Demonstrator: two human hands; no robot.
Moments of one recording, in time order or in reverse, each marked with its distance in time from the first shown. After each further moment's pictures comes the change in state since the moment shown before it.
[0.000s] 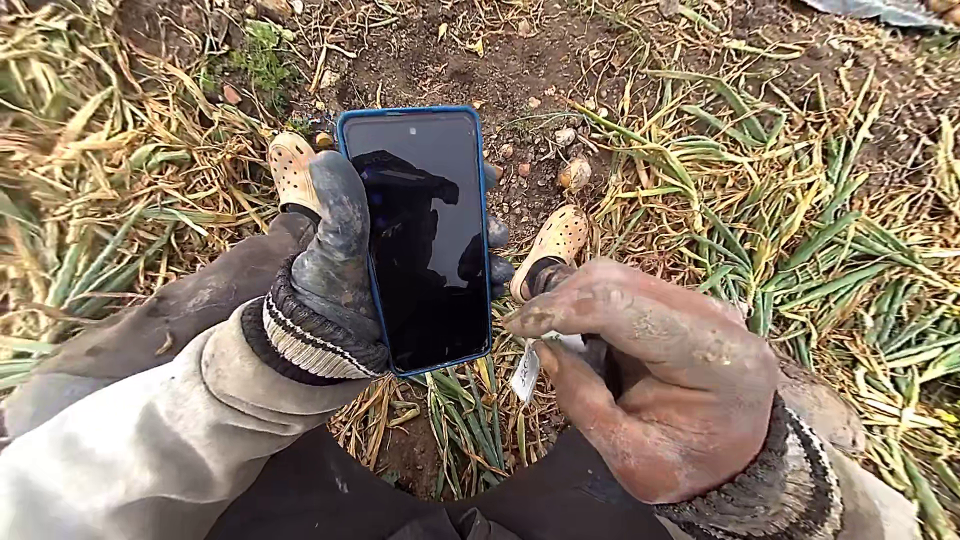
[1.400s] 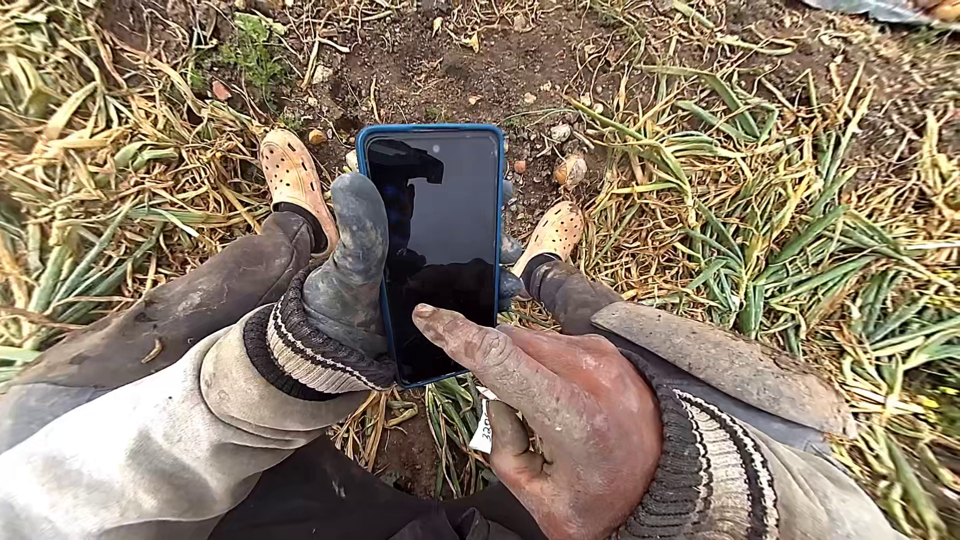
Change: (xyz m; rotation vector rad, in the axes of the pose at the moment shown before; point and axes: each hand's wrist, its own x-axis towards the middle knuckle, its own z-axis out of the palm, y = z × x) left_hand -0.012 -0.009 -0.002 0.139 0.044 0.006; right_hand -0.012 -0.018 0.030 -0.318 -0.248 0.024
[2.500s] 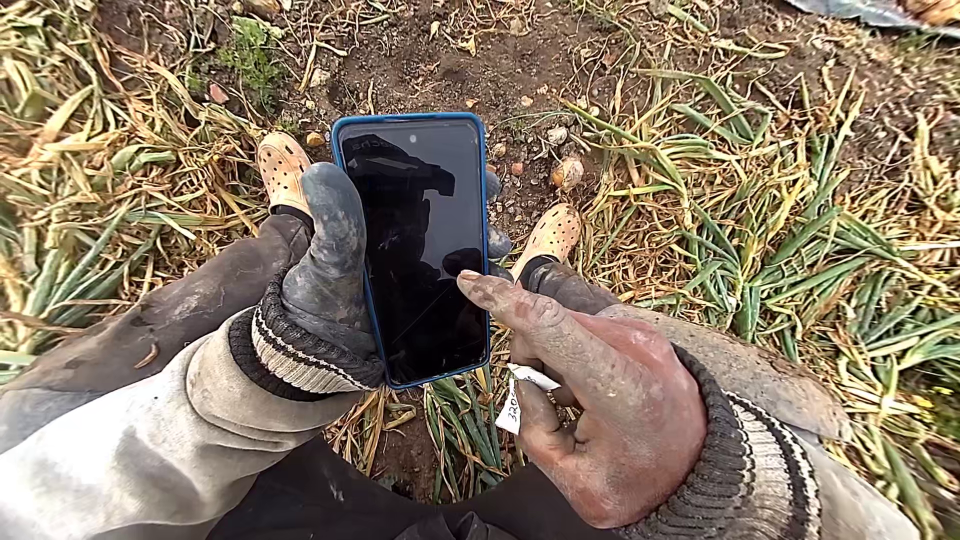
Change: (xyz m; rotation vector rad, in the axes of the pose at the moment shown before) left_hand 0.001 0.018 0.011 0.245 0.116 0.100; right_hand -0.002 0.012 -0.018 0.002 0.037 0.081
